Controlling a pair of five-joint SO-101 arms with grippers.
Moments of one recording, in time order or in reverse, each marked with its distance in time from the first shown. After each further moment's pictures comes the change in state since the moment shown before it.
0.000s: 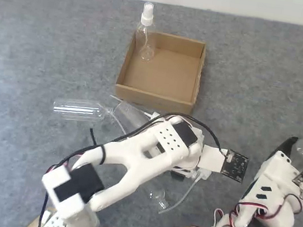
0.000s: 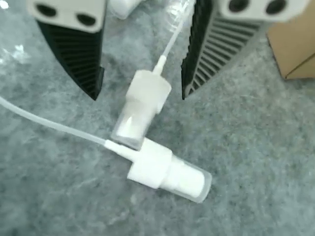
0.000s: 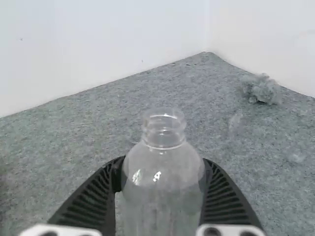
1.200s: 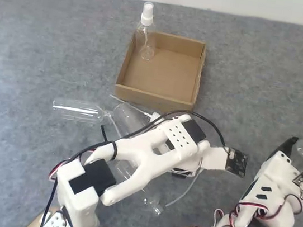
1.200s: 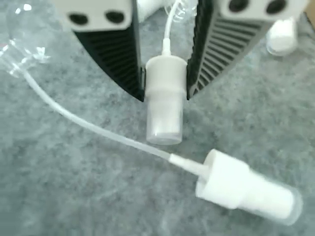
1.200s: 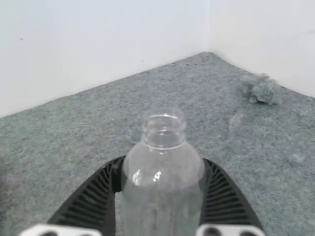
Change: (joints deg) left arm 0.3 7.0 -7.4 11.3 8.2; right arm 0.0 0.0 0.0 0.0 0.0
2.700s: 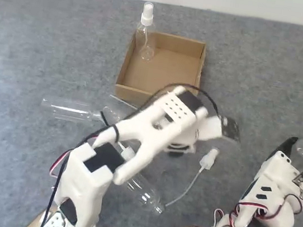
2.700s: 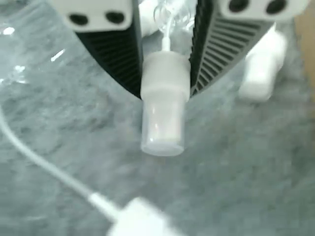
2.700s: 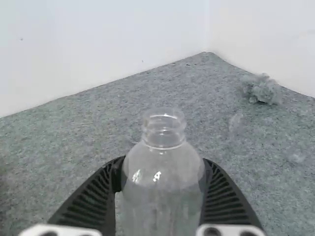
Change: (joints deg) left arm -9.5 10.1 -18.3 13.0 2.8; right arm 0.0 0.0 0.0 0.0 0.0
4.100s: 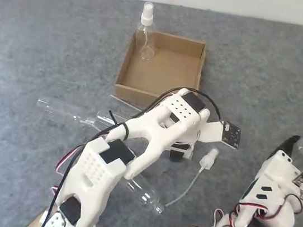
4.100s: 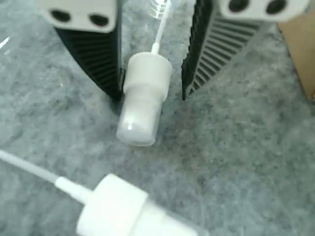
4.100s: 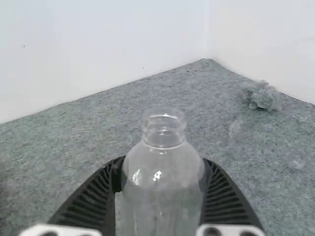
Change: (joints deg) left arm 0.4 9.4 -5.1 -4.8 -9.8; right arm 0.0 0.0 0.0 -1.4 0.0
